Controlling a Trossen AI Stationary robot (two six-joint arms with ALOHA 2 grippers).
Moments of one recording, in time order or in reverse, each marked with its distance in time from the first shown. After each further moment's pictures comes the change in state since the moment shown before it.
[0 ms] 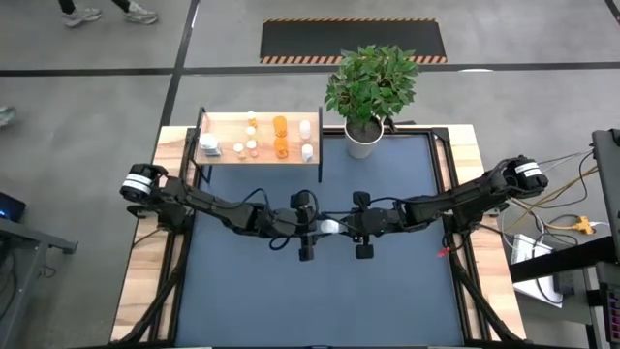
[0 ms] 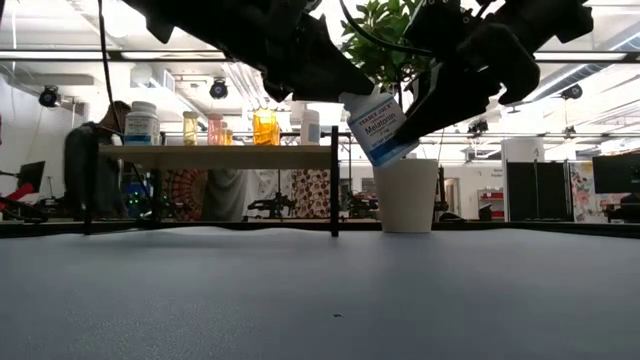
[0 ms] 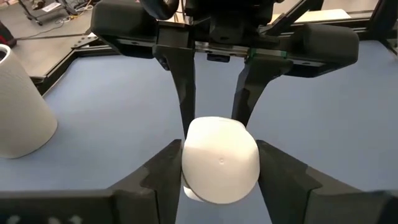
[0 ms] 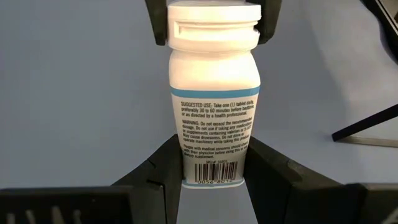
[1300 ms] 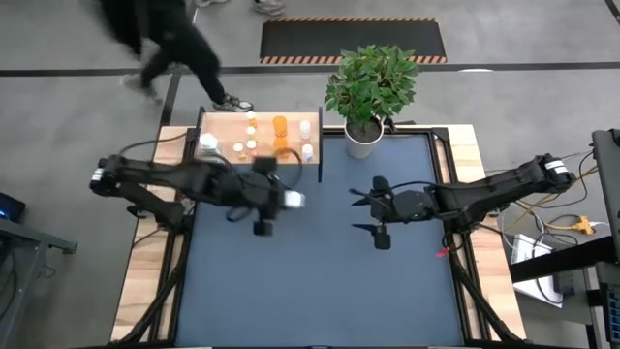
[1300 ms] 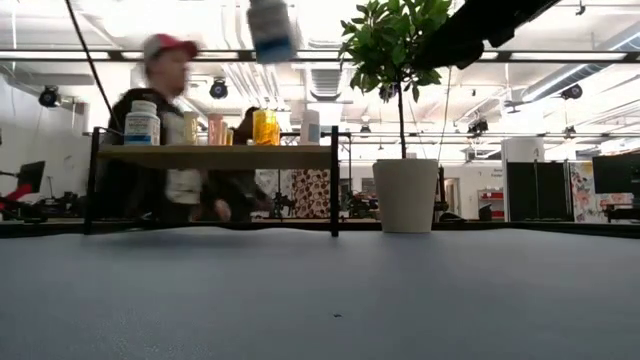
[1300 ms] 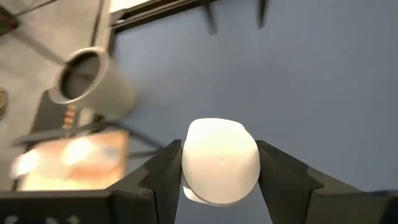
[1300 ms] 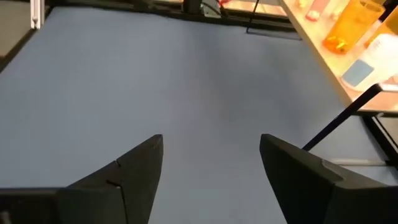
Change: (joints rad) left arm 0.039 -0.283 0.516 -1.148 0.002 0.158; right arm 0.000 -0.313 -0.001 -0.124 0.001 0.026
